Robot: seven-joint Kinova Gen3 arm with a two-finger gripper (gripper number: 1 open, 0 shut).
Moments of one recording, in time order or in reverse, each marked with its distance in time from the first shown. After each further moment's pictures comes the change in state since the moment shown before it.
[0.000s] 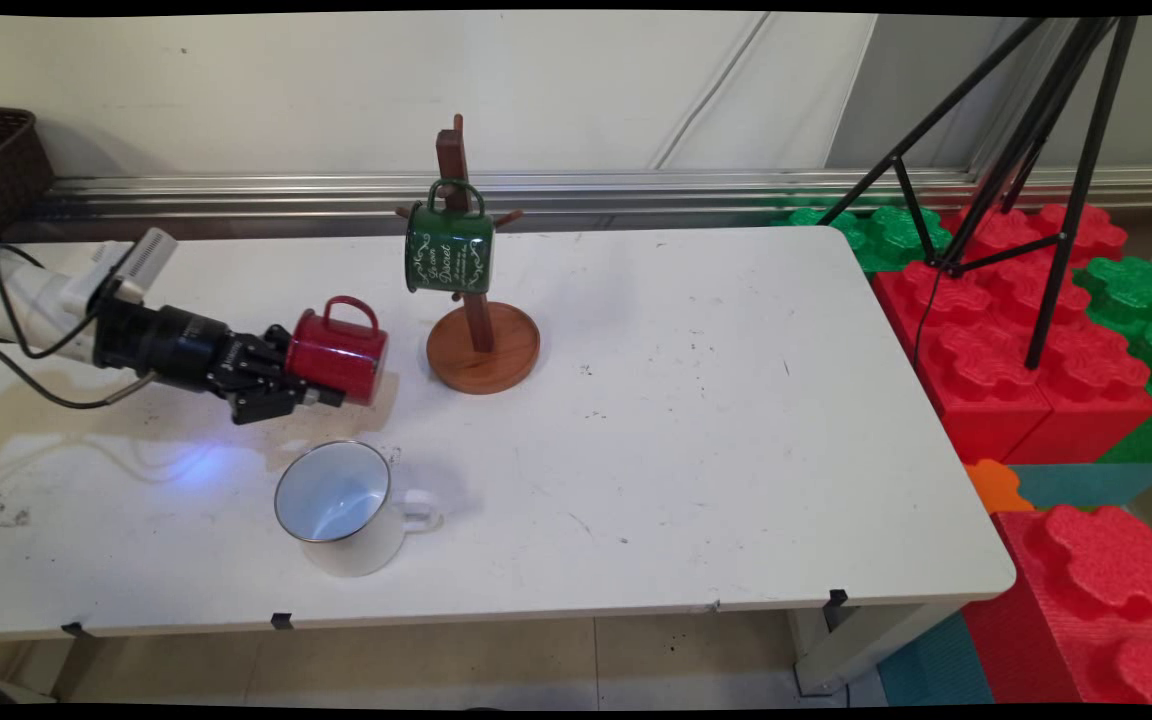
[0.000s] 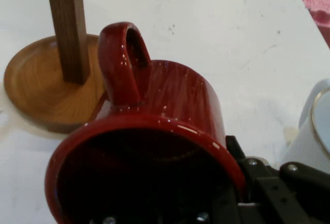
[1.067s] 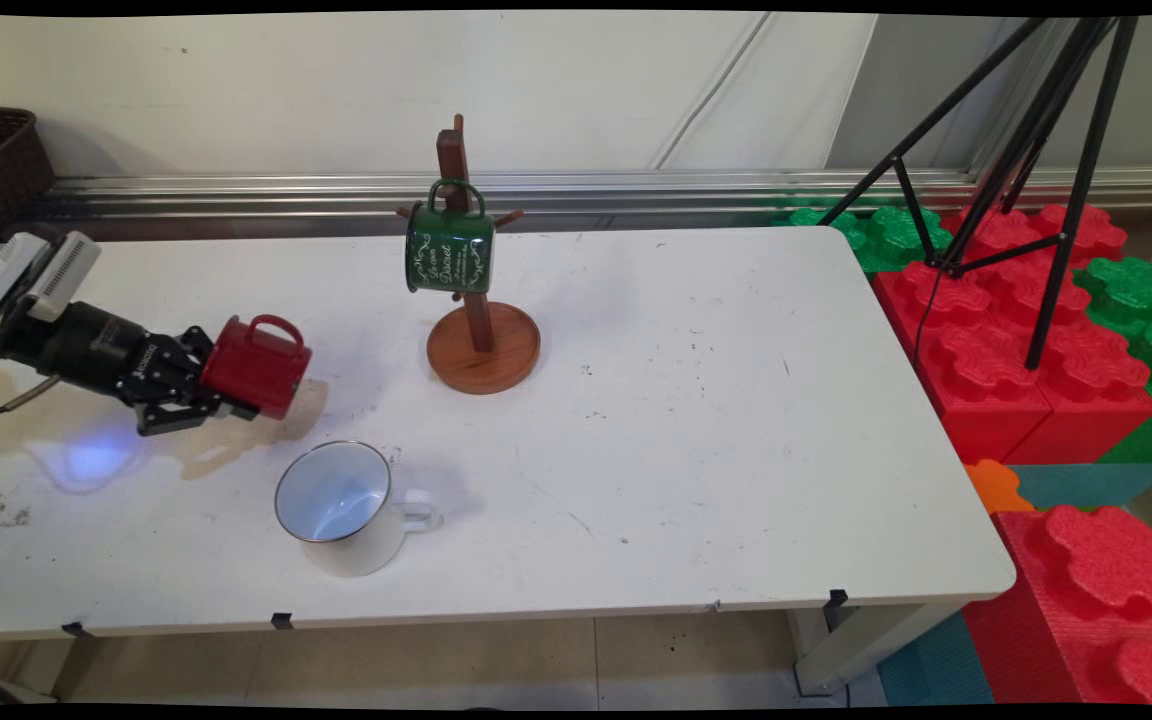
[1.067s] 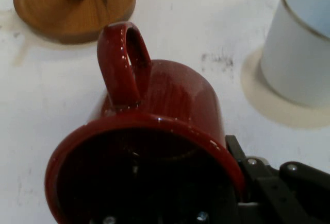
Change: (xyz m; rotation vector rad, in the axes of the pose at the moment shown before) arm 0.003 0.016 -0.070 0.038 -0.236 0.145
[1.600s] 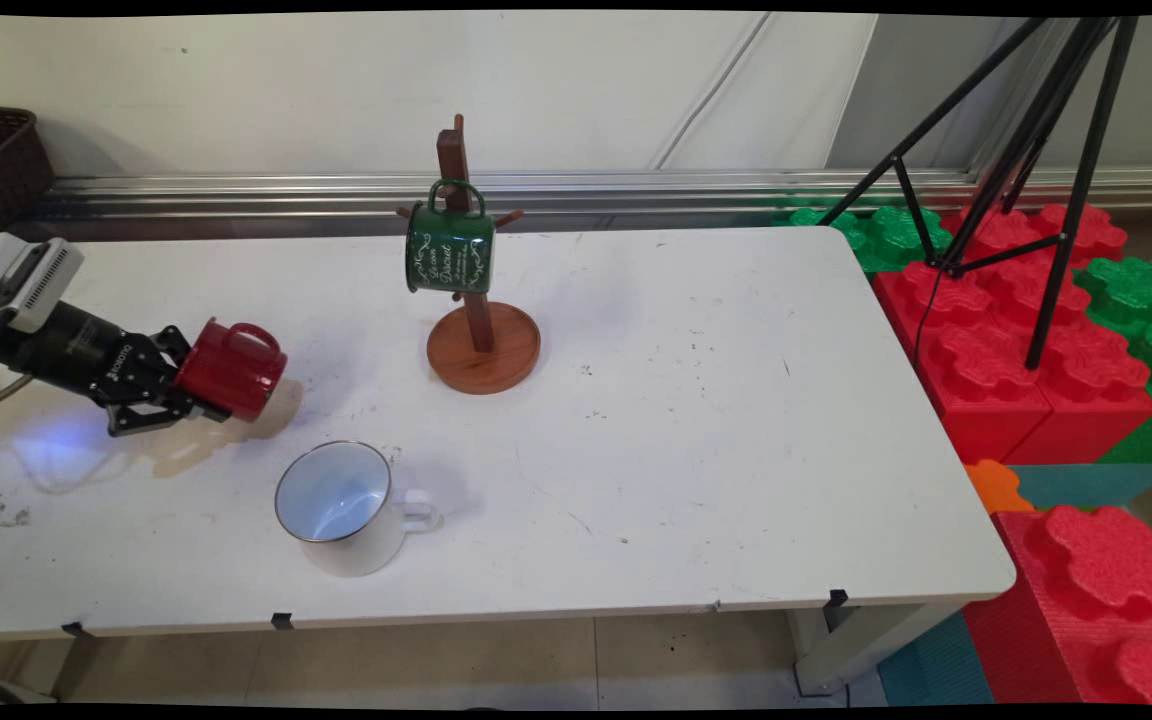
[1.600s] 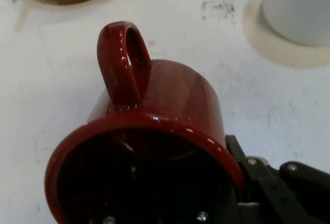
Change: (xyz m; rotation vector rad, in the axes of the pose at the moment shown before) arm -0.002 0.000 -0.018 0.013 -0.114 0.082
